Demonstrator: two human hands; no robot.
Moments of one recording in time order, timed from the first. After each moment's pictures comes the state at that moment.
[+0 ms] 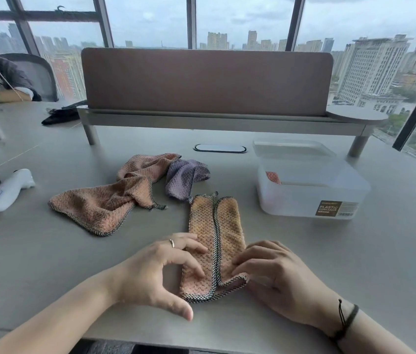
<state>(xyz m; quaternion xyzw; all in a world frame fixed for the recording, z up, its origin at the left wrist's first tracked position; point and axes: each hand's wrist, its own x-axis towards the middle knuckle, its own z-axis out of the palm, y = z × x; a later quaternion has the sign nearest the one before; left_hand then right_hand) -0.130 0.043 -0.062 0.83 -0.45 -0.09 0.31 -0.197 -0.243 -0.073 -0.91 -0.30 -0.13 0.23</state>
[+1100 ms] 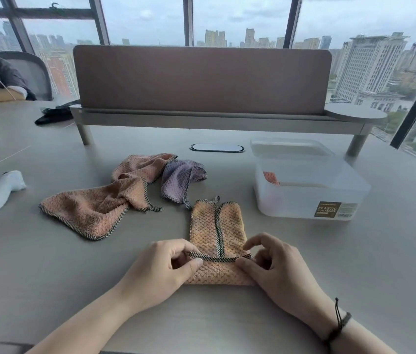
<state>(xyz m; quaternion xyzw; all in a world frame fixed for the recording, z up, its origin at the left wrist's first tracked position) -0.142 0.013 -0.073 0.88 -0.24 0.03 0.40 -0.195 -0.229 -0.068 -0.91 -0.03 -0.14 0.40</state>
